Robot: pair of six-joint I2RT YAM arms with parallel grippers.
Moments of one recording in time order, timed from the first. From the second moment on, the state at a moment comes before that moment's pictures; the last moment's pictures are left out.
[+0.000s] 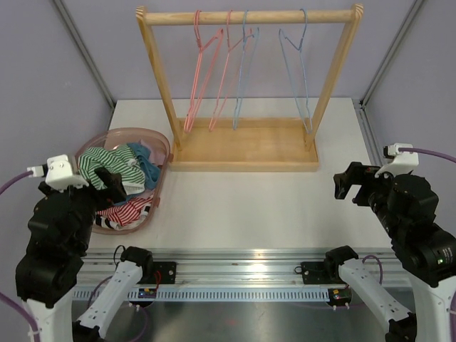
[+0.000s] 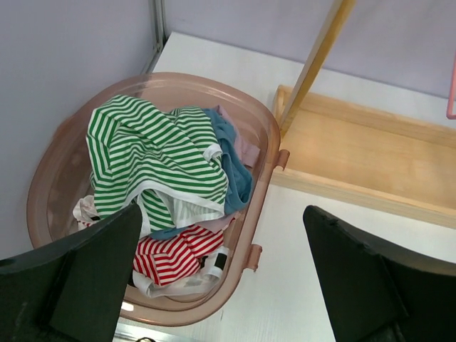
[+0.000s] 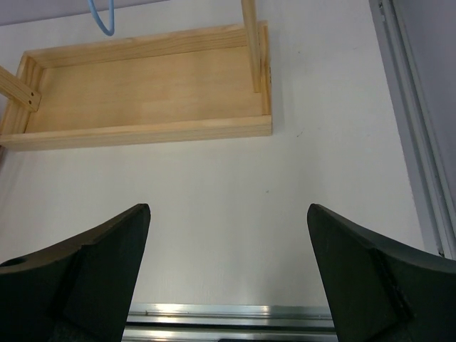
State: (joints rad) left arm -0.24 0.57 1.36 -1.04 -0.38 -0.23; right arm 0.31 0.64 1.36 -1.08 0.23 0.26
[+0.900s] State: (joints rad) left arm -0.25 0.33 1.25 -1.14 -0.31 -0.21; right arm 0.31 0.47 1.29 -1.10 0.27 0.24
